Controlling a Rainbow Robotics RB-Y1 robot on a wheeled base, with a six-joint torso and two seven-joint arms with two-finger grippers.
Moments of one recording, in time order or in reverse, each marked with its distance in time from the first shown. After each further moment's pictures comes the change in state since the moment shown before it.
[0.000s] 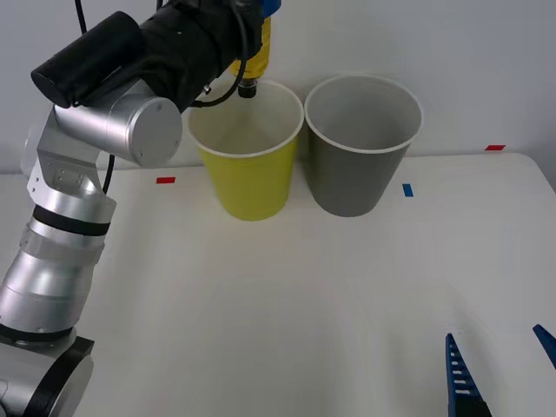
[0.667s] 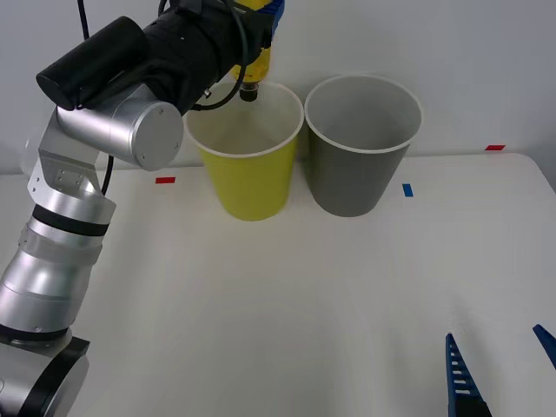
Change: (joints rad) right arm 0.000 0.000 0.000 0.000 0.000 0.000 0.000; left arm 0.000 0.019 -0.017 0.012 -0.009 -0.006 0.001
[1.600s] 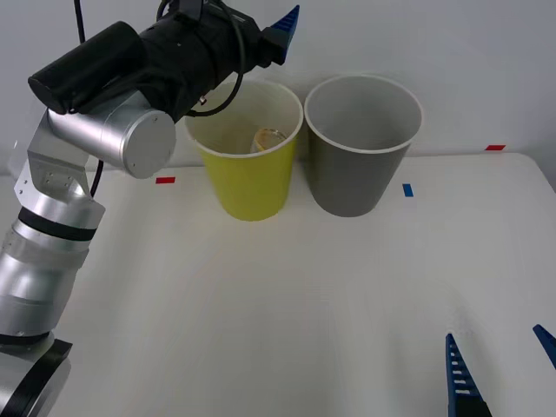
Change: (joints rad) right arm 0.000 0.000 0.000 0.000 0.000 0.000 0.000; left arm 0.025 0.060 -0.039 -0.051 0.023 0.015 0.026
